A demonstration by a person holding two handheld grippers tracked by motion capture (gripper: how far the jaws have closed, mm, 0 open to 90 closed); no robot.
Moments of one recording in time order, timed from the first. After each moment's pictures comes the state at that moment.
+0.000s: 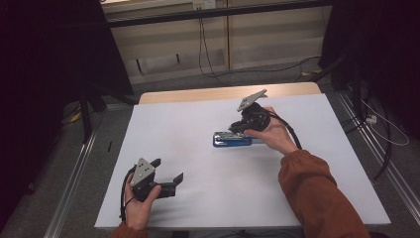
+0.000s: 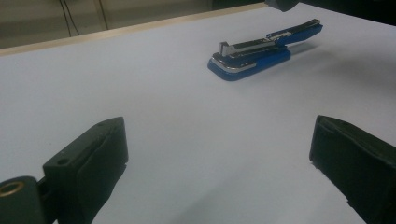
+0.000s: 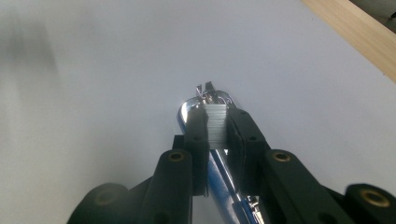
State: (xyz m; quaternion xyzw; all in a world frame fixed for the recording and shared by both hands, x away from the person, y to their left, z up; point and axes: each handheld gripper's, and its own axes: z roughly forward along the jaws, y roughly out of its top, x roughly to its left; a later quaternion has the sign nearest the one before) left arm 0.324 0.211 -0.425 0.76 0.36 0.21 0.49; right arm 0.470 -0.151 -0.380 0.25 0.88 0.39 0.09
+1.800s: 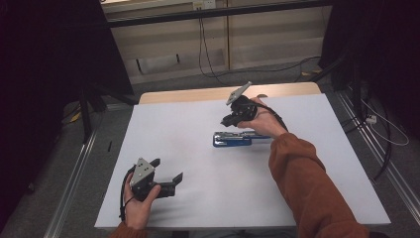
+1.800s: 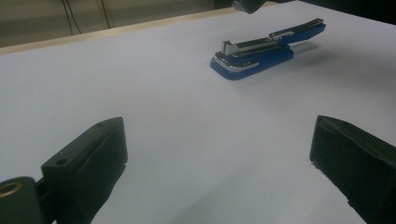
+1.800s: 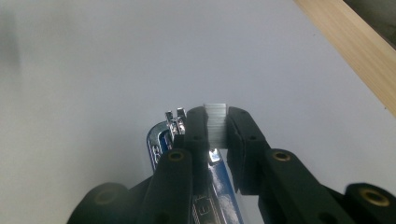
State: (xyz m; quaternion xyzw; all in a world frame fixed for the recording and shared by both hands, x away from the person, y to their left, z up) left arm 0.325 0.212 -0.425 0.76 0.36 0.22 0.49; right arm 0.513 -0.129 -0.386 0.21 0.90 0.37 0.09
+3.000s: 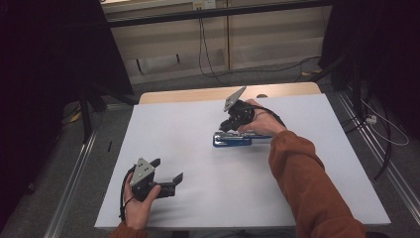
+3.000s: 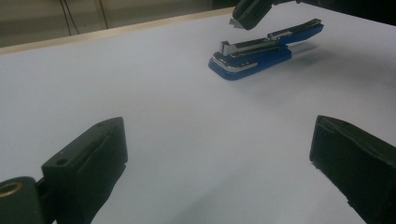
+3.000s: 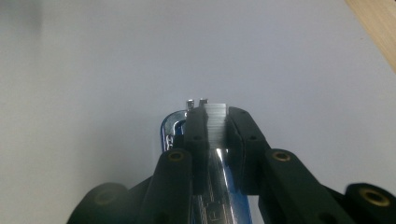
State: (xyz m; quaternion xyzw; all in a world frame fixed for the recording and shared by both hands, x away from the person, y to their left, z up) left arm 0.325 0.212 -0.425 0.76 0.36 0.21 0.49; right arm 0.516 -0.122 -0.399 0.14 0.92 0.36 0.06
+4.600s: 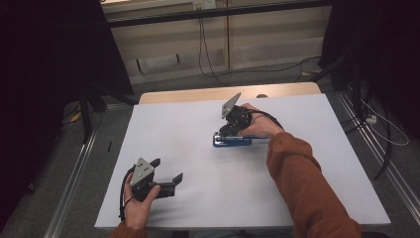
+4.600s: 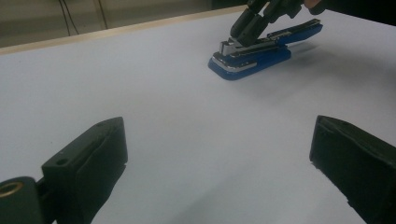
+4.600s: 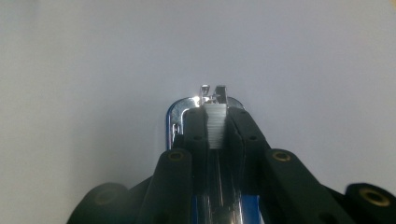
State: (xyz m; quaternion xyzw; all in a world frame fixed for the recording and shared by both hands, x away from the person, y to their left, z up) left arm 0.325 0.213 -0.425 0.77 0.36 0.21 0.49; right arm 0.516 -0.113 -0.416 0.09 0.94 0.33 0.06
